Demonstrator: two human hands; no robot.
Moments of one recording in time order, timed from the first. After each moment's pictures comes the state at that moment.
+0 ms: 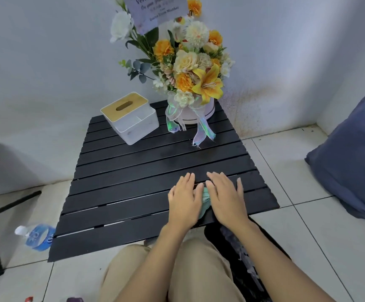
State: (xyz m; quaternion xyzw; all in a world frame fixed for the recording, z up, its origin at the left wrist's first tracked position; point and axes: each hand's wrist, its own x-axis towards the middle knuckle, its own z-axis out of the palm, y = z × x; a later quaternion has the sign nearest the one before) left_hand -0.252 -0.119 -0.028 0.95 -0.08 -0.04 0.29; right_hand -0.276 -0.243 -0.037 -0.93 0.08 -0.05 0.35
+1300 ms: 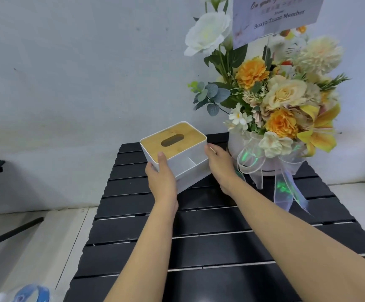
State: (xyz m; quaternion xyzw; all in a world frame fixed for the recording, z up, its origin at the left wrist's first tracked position) left_hand 0.025 0.021 -0.003 0.62 0.26 0.11 0.73; right_hand 0.052 -0.110 -0.002 -0.72 0.09 -0.03 0.68
